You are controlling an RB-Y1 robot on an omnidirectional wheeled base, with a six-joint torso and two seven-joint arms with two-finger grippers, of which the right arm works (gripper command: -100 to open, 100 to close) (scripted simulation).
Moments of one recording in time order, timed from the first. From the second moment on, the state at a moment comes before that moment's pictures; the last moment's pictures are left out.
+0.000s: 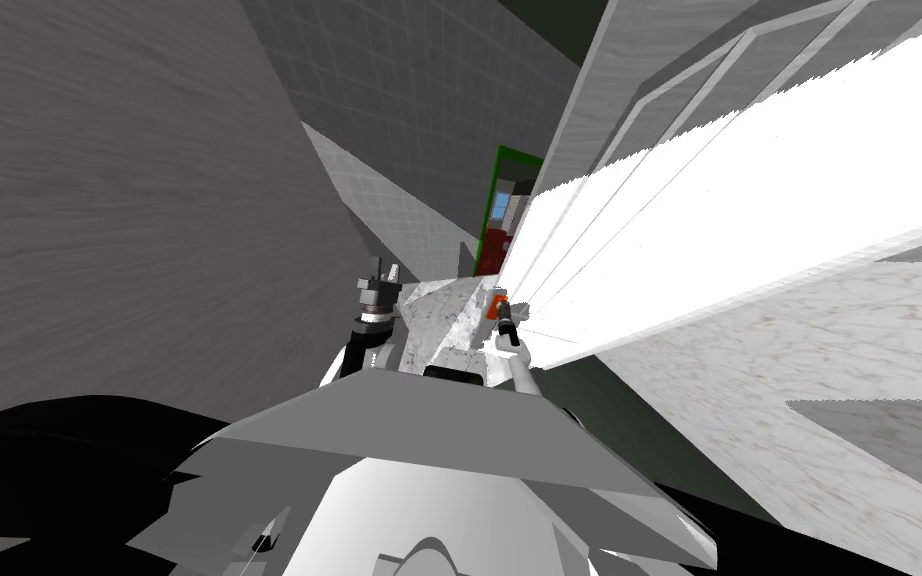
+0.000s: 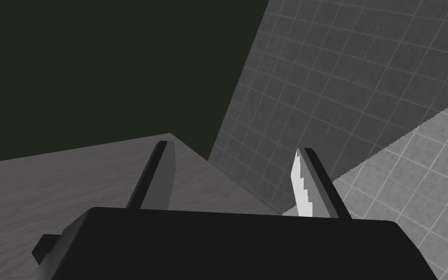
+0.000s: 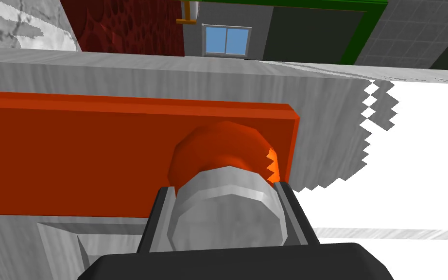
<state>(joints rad) -0.23 -0.07 -0.10 -1.02 -0.03 -0.34 0.03</state>
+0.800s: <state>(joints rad) -0.22 -0.06 -0.13 -1.03 -0.04 -0.33 0.04</state>
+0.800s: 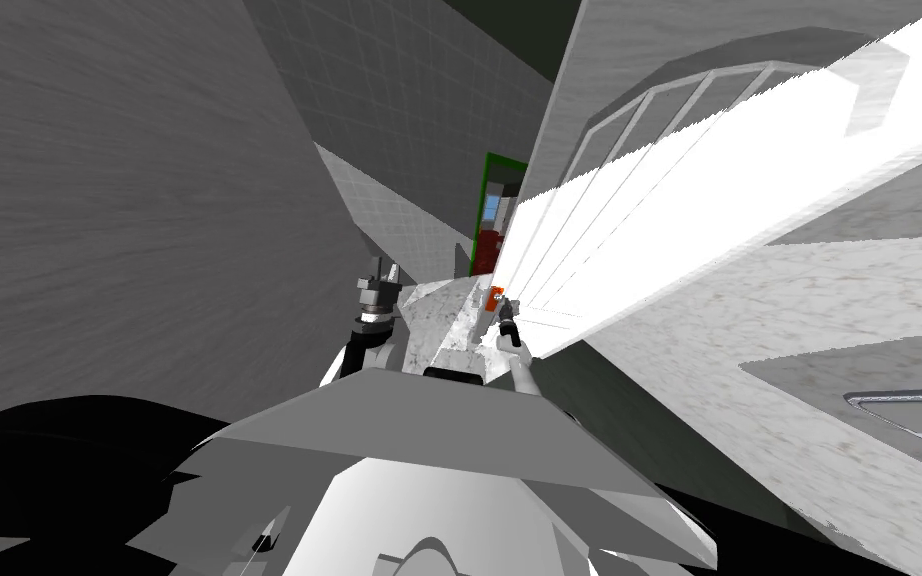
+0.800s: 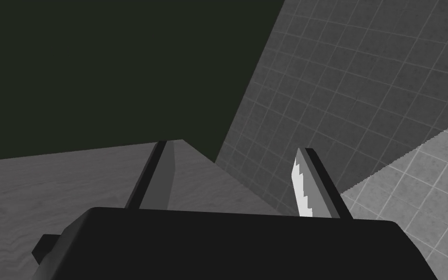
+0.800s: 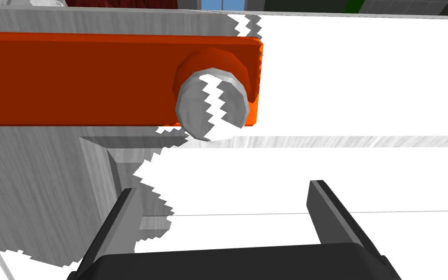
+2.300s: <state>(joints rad) -0.21 -0.05 -0.13 -1.02 -0.04 -0.36 0.04</state>
